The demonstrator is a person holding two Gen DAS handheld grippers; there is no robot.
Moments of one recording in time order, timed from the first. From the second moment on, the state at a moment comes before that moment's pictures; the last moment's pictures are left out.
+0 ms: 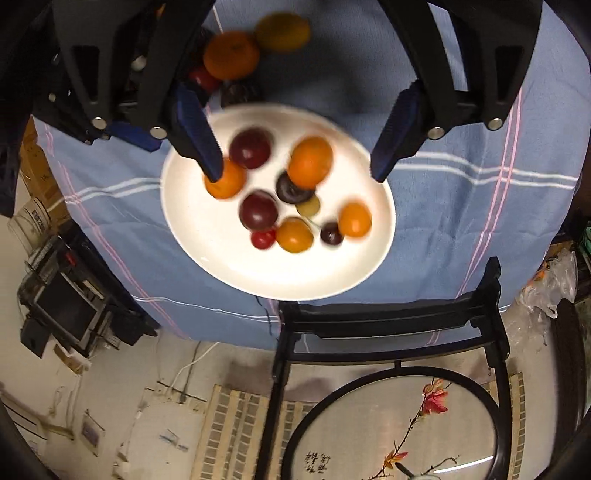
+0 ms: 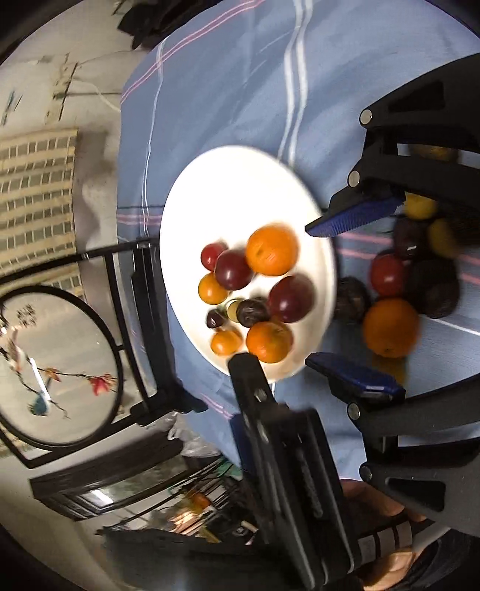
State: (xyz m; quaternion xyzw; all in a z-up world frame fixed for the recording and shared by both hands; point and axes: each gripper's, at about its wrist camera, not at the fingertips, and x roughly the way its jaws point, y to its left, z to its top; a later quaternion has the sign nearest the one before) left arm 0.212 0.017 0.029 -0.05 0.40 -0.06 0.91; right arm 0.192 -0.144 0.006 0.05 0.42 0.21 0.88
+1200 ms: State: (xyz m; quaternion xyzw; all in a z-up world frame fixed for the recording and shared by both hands) left arm 0.081 0.035 -0.045 -0.03 0.46 -0.05 0.88; right arm 0.089 -0.160 -0.049 0.01 0.48 0.13 0.87
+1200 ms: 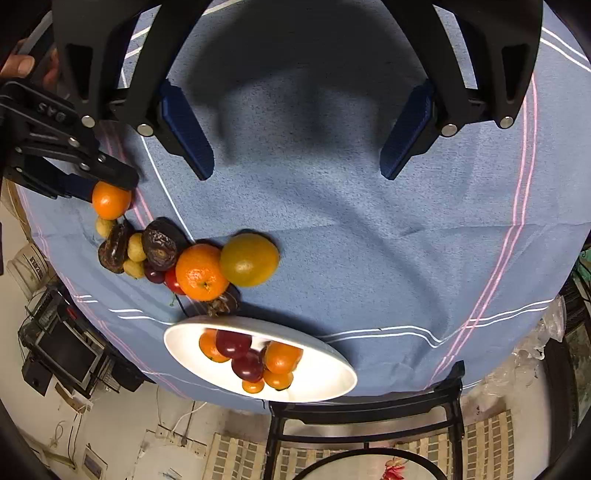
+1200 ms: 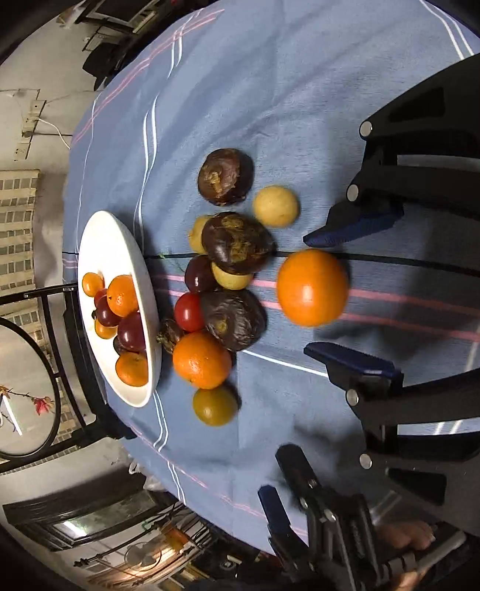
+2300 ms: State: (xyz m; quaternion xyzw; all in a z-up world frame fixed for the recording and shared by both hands) left arm 0.144 -0.016 -0.055 0.06 0.46 -0.04 0.88; right arm 0.062 -0.202 -0.046 0.09 0.47 0.19 0.86
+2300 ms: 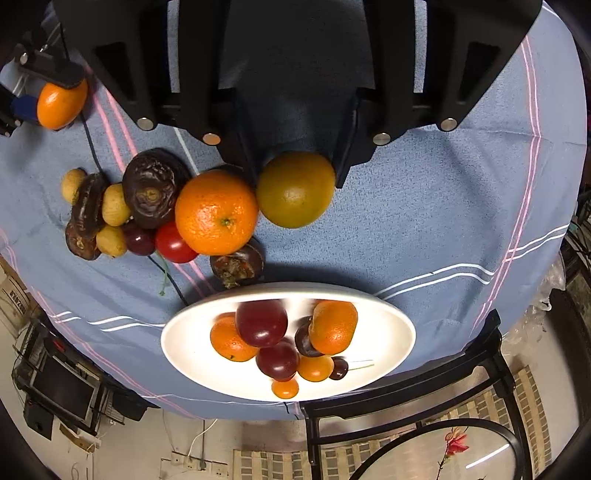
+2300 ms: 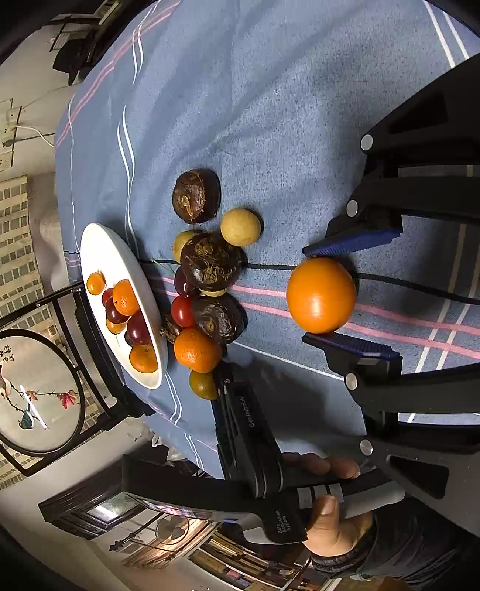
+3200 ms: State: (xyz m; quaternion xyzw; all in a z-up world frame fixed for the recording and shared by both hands) left arm 0.120 0.012 -0.014 0.00 0.44 -0.09 0.90; right arm 0.075 -0.169 -0.046 -0.07 0.48 0.19 0.86
